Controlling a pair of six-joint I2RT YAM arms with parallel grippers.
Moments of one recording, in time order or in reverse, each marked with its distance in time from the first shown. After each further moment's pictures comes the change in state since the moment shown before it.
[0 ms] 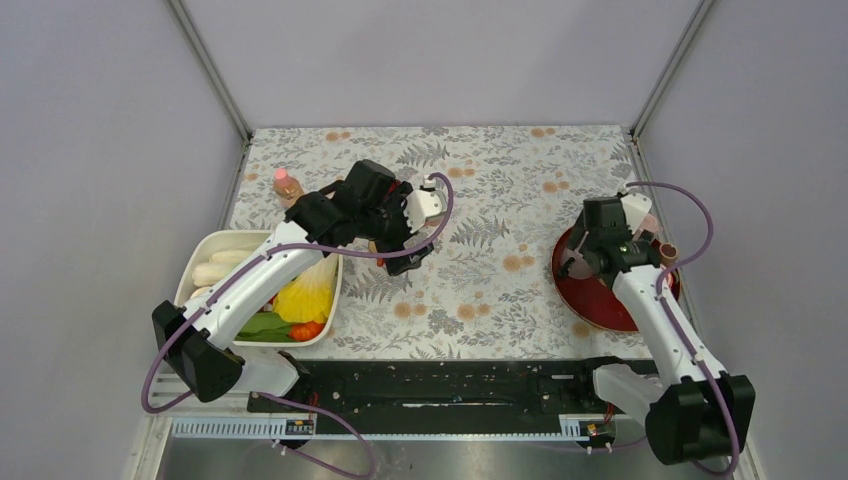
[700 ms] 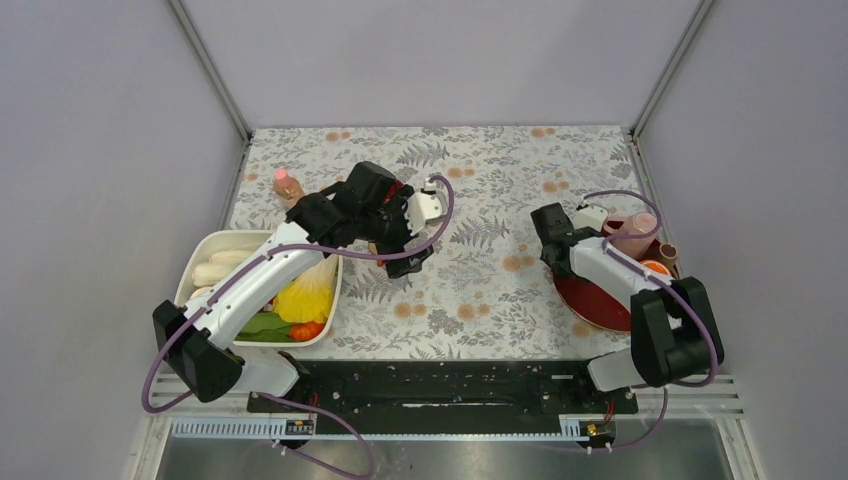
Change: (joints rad) left arm 0.000 0.000 -0.012 -0.001 0.032 0.005; right arm 0.211 0.315 -0.055 0.078 0.202 0.270
